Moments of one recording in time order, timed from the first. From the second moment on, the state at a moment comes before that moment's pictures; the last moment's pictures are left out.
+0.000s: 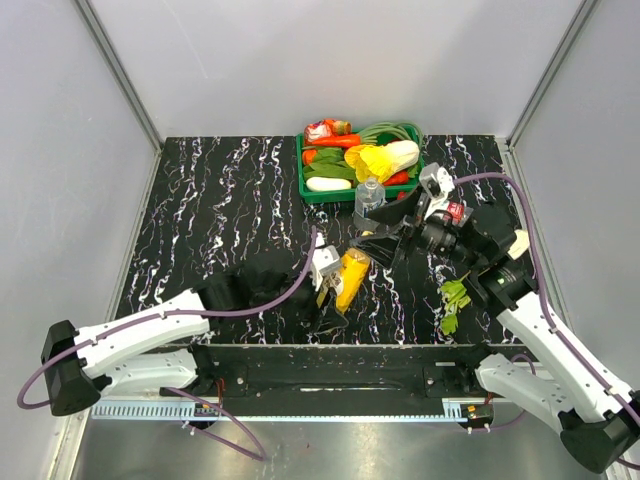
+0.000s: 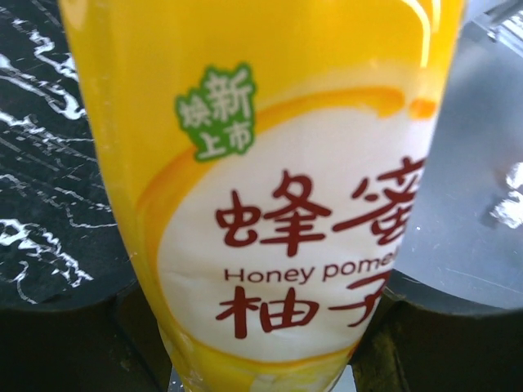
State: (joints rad) left arm -1.05 1.01 0.80 -0.25 0.37 -0.24; right arm 0.56 0.85 0.90 0.09 -0.62 0.39
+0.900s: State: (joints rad) left arm -1.08 1.17 0.95 -0.48 -0.28 -0.24; right arm 0.56 1.15 1.08 -0.12 -0.39 0.67
